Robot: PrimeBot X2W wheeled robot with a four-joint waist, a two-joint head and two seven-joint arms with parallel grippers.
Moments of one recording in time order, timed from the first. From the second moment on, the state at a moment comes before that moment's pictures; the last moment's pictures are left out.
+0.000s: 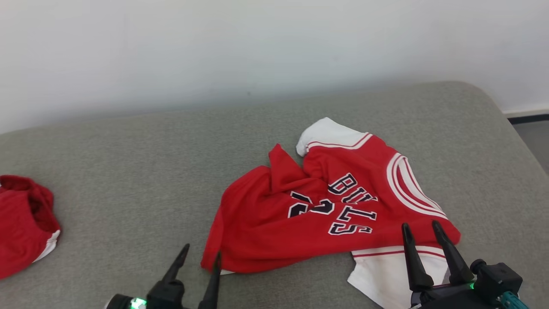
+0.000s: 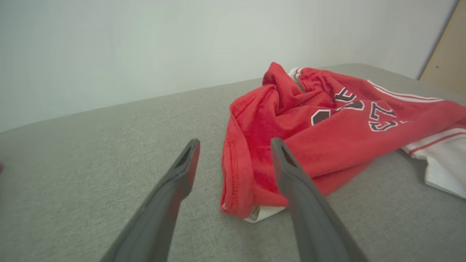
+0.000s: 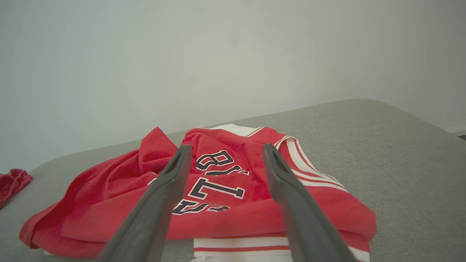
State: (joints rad) left arm -0.09 0.07 -0.18 0.34 -0.05 -0.13 -0.26; right arm 0.00 -0.18 0.07 0.16 0.34 0.13 -0.26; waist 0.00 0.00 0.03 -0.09
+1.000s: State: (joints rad) left arm -0.22 0.10 -0.20 0.55 -0.02 -0.05 -0.26; right arm -0.01 -0.17 0.08 0.14 0.34 0.13 -0.26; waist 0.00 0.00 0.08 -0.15
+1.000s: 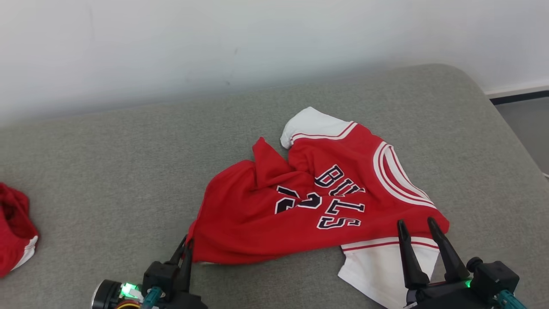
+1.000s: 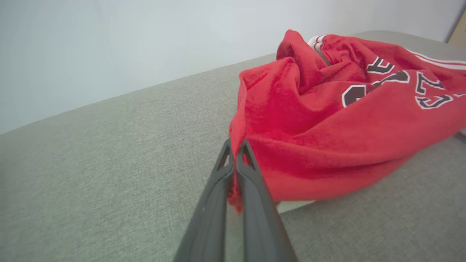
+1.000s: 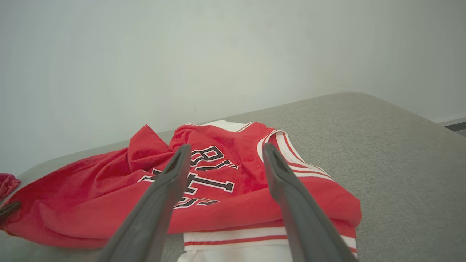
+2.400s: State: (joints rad) left arm -0.33 0.17 -0.31 0.50 -0.18 -0.13 -0.26; right arm -0.06 -0.20 0.08 0.19 0.36 0.13 -0.26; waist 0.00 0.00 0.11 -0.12
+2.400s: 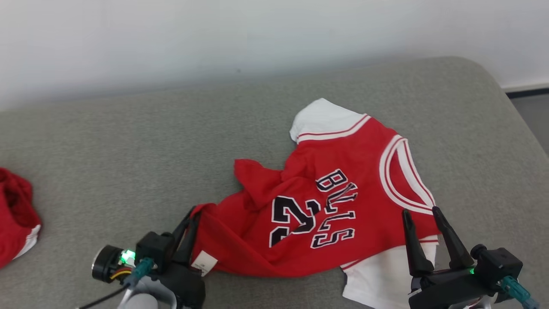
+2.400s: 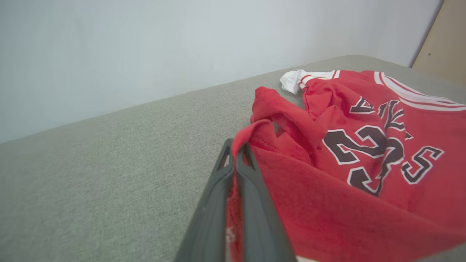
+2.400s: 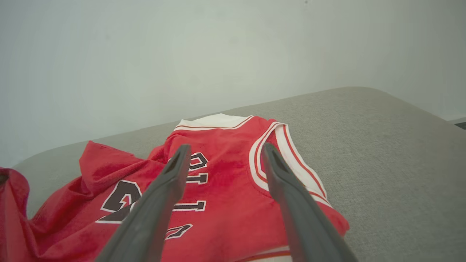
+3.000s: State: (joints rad) left arm -0.32 0.16 -0.26 0.45 -0.16 -0.09 -0.26; right arm -0.05 -0.18 0.06 0.21 0.36 0.13 -0.26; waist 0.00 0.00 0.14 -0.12
